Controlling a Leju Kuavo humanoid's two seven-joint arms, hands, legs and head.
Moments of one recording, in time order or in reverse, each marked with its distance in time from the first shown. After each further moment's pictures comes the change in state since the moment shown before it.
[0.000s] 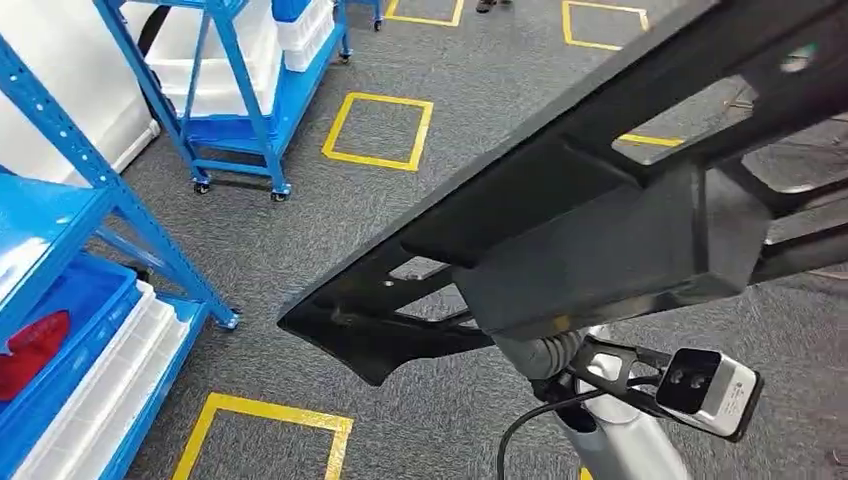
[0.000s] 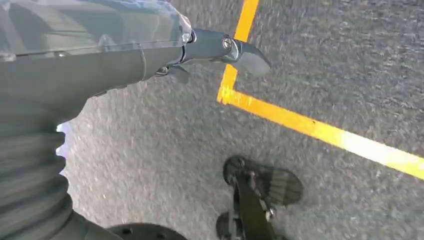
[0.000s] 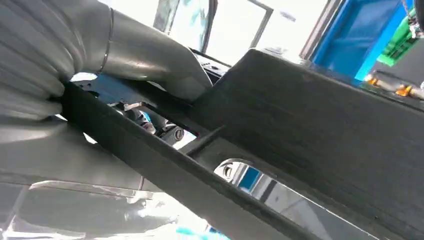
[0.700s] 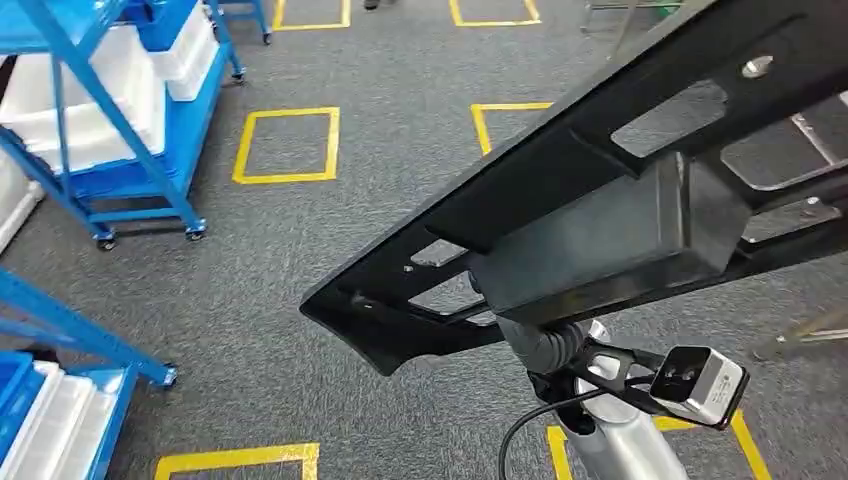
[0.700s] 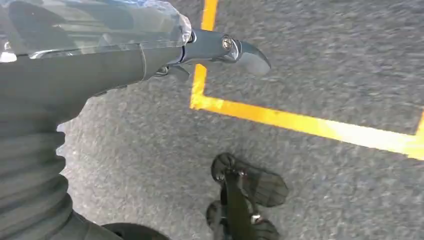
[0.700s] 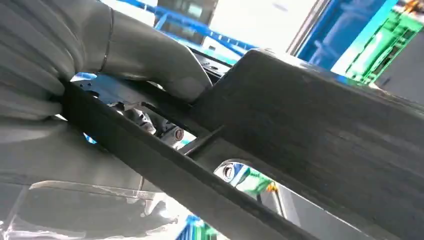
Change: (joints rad) left arm 0.009 0.025 0.108 0.001 0.000 0.031 -0.034; right arm 0.037 -0.006 -0.023 0.044 0.001 -0.023 -0.049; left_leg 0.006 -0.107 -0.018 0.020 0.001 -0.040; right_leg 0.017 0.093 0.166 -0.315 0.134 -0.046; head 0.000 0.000
